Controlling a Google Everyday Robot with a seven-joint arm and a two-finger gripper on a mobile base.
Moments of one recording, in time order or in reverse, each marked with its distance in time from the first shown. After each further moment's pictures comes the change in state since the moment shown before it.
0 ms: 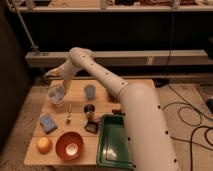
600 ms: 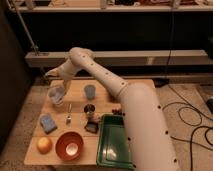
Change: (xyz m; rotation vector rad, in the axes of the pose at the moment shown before) arm 0.001 -0.001 -0.002 0.009 -0.006 -0.006
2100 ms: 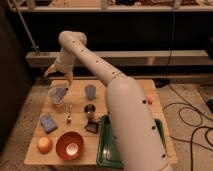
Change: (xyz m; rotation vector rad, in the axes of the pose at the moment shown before) arm -0.014 0.004 -0.041 -0.299 0.009 -0.211
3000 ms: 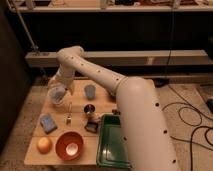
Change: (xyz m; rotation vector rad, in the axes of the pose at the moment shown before) arm -0.010 0.027 0.057 -0.018 0.084 -0.032
